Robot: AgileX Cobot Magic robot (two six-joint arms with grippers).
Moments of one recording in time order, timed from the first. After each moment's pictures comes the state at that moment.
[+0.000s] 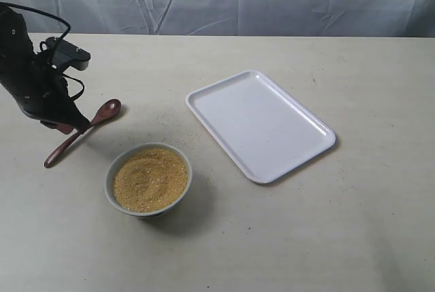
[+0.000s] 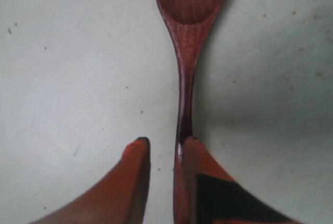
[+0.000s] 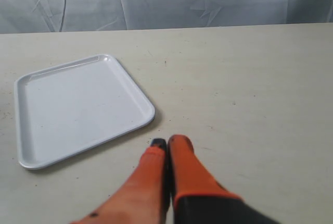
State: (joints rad) left arm -0.14 1.90 -1.13 -0.03 0.65 0.45; right arm 0.14 0.01 0.00 0.01 0.37 0.02
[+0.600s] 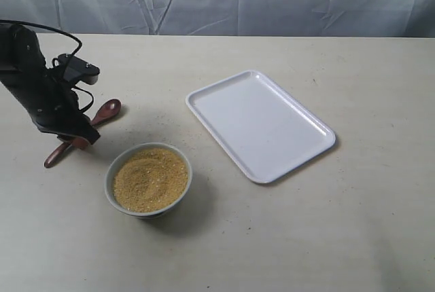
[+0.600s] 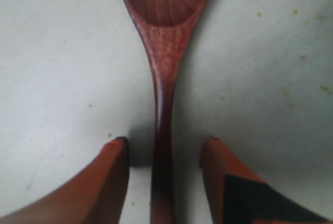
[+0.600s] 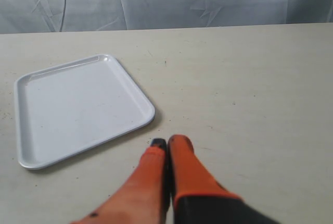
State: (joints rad) left arm -0.14 1.99 -1.13 -0.10 0.61 0.51; right arm 0.14 0.01 0.00 0.01 0.37 0.02
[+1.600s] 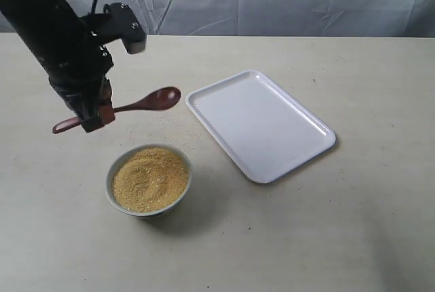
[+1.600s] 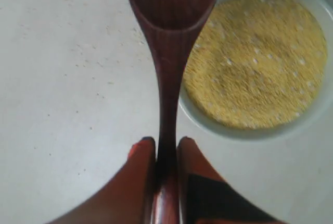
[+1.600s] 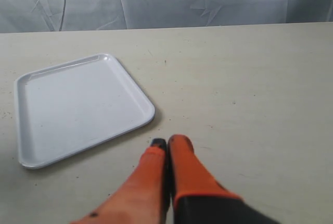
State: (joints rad) left arm -0.42 1.68 -1.28 -0.10 1.11 0.81; right arm 0.14 0.01 0.00 0.01 0.37 0.02
